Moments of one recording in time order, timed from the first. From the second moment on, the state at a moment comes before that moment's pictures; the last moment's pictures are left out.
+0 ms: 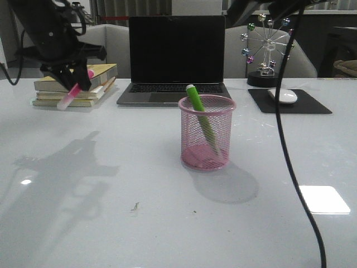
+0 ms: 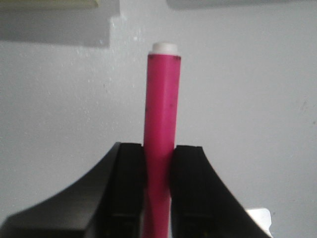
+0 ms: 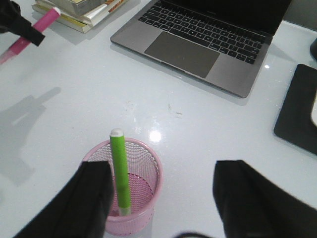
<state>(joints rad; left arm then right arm) -0.21 2.15 -1.90 -0.09 0.83 -0.01 0.42 1.37 -1.02 -0.06 0.22 0.04</state>
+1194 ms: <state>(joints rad) -0.33 1.80 -1.47 -0.09 0.40 0.07 0.31 1.37 -1.02 -0.06 0.20 0.04</state>
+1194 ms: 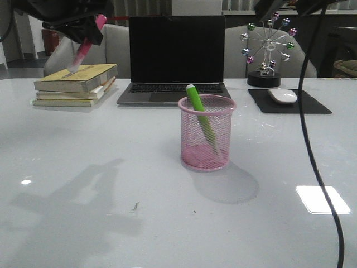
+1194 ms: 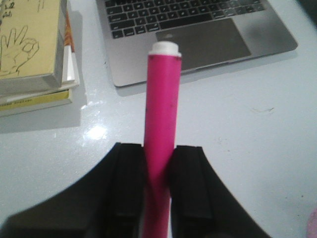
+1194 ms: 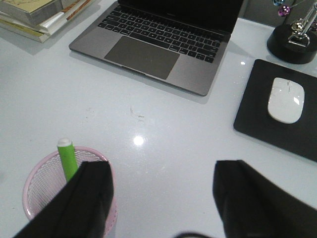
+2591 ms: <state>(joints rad) -0.72 1.73 -1.16 -0.10 -0.30 0.07 0.20 1.37 -1.02 -0.08 0.24 0.04</state>
